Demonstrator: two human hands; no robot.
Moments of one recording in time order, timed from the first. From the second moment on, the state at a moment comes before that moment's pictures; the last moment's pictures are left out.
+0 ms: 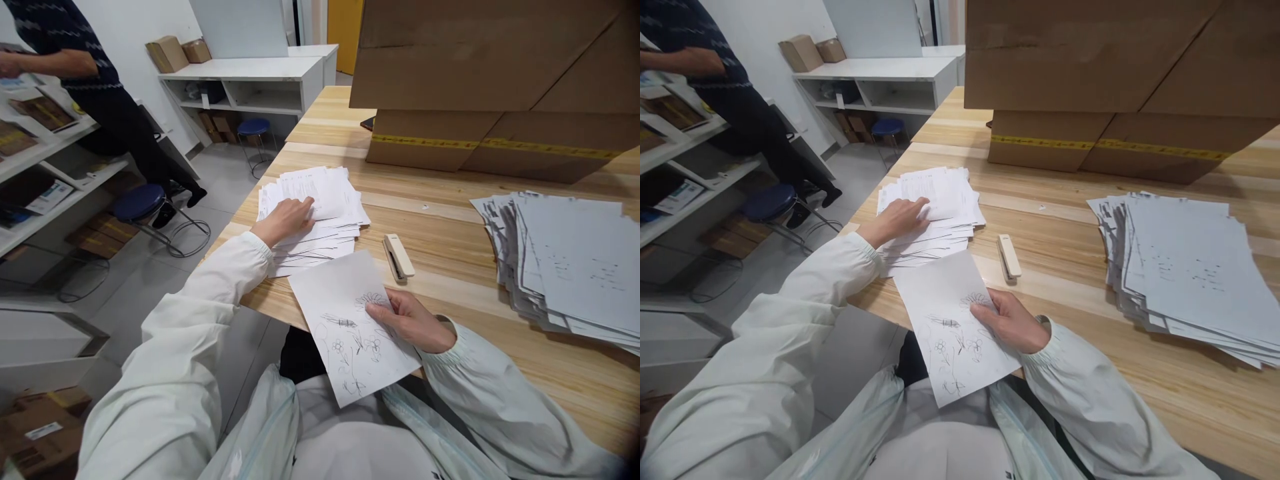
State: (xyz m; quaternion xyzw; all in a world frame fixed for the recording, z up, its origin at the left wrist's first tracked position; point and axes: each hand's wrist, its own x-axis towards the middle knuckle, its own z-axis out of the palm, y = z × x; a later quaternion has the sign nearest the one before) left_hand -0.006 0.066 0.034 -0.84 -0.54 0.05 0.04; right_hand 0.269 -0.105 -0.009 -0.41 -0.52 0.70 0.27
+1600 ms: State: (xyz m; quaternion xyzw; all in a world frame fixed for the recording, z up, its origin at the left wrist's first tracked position) left_hand 0.062 -0.132 0.016 -0.62 -0.55 -0.36 -0.42; right_hand 0.257 -0.112 -0.011 -0.45 -0.66 0.48 0.36
